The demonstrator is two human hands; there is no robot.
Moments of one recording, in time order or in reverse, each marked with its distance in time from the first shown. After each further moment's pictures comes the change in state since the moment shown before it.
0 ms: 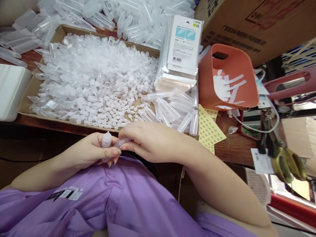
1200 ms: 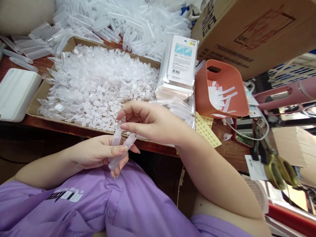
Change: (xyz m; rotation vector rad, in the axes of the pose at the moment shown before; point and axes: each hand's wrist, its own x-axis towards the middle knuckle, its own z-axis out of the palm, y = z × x) left_hand 0.008 0.004 0.003 -0.343 -0.219 -0.058; right_hand 0.024 0.000 -0.017 0.531 0.258 0.127
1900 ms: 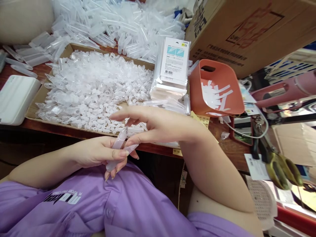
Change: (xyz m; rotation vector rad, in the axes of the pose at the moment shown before) left_hand 0.009 0.007 0.008 0.168 -0.021 -0.126; right_hand -0.009 -0.007 -0.026 -0.463 -0.227 -0.080
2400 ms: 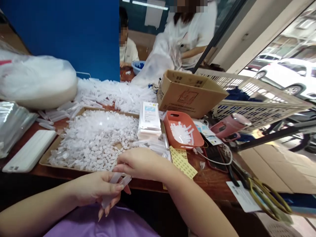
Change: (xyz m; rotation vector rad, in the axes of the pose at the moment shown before) left_hand 0.001 0.012 0.004 0.151 0.021 0.030; right_hand -0.008 -0.035 -0.006 -0.320 -0.010 0.123
